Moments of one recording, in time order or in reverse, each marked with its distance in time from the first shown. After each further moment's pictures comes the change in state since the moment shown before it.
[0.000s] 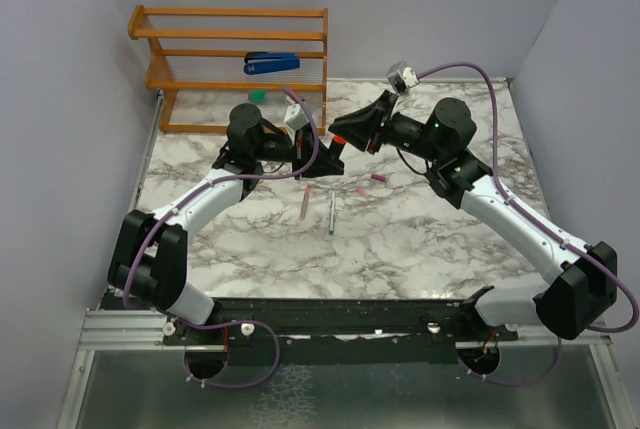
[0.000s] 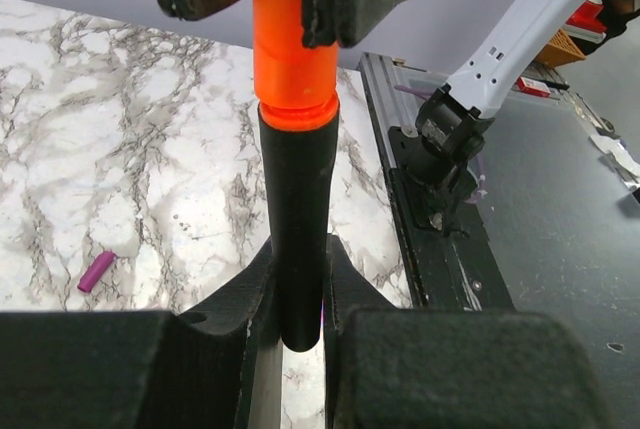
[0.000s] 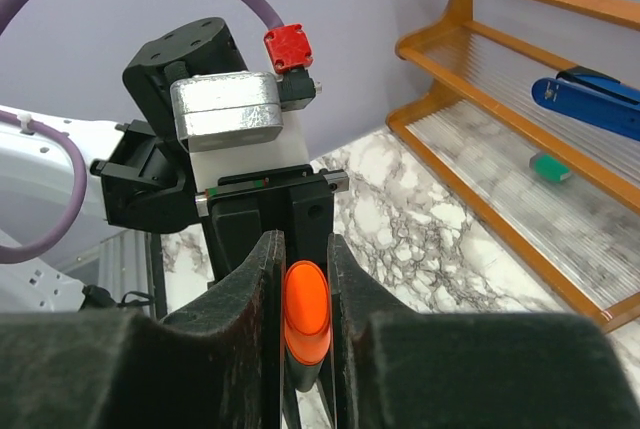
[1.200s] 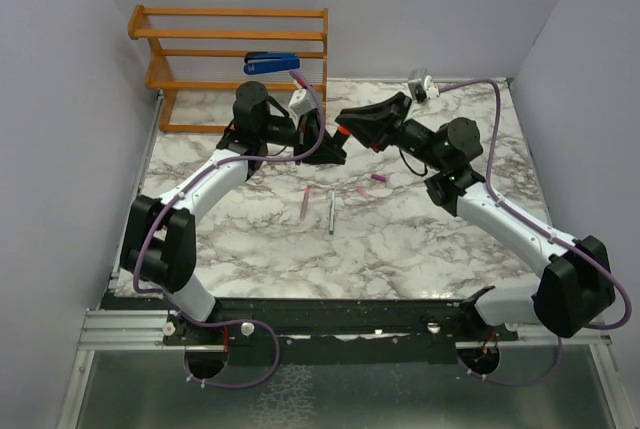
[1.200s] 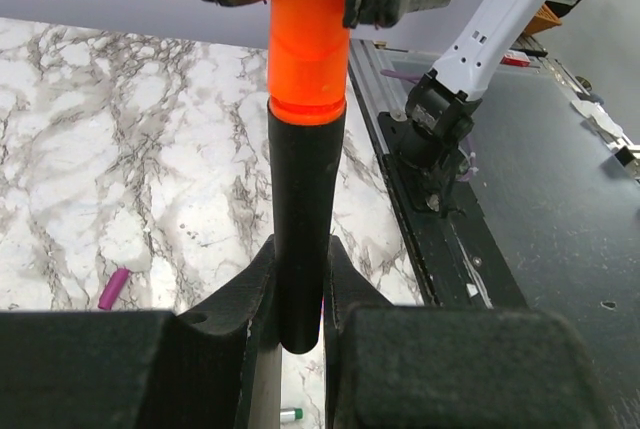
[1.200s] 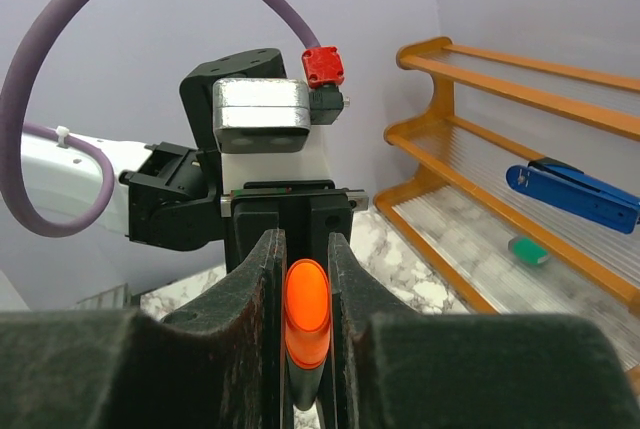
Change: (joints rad) left arm 0.023 0.102 0.198 -0.124 0.114 0.061; right arm -0.036 0.021 -0.162 0.385 -0.007 0.084
